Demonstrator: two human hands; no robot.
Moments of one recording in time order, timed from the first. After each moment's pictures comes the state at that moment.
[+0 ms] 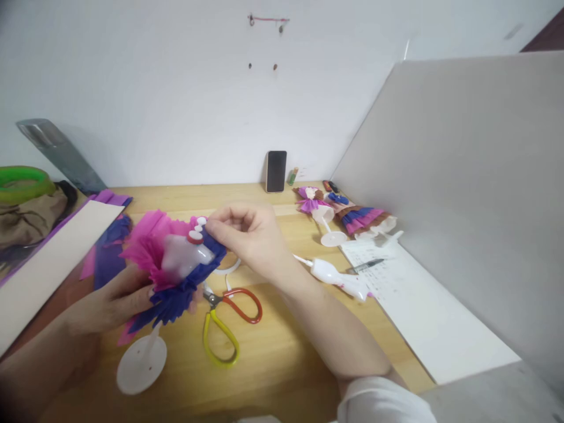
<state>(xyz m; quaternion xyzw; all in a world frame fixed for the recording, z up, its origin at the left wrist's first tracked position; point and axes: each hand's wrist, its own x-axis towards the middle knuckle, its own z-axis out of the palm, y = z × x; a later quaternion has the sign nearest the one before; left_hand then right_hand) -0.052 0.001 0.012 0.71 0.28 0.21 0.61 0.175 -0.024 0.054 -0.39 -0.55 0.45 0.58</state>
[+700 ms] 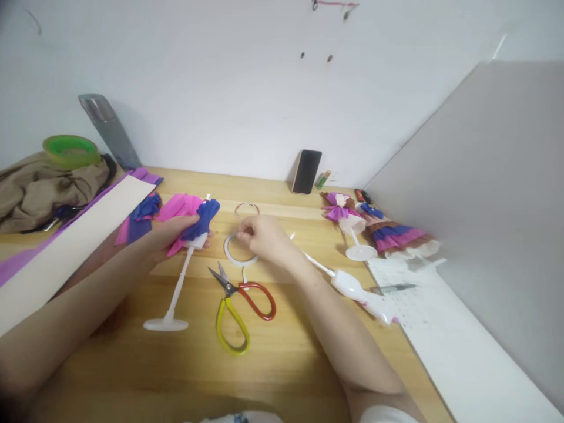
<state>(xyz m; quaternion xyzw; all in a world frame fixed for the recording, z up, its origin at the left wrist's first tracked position) -0.038 0.060 -0.020 0.37 0.50 0.32 0.71 0.180 0.031 -0.010 -0.55 -0.75 0.28 0.25</state>
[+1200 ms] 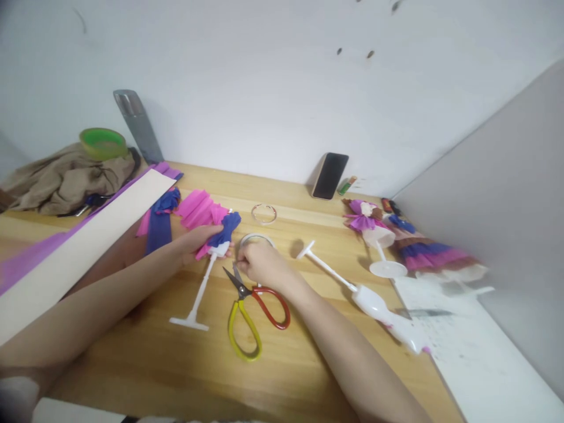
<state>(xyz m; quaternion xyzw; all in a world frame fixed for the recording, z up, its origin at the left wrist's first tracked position) -0.030 0.062 -0.056 0.34 0.49 0.30 0.75 0.153 0.021 -0.048 -0.46 -0.85 0.22 0.11</state>
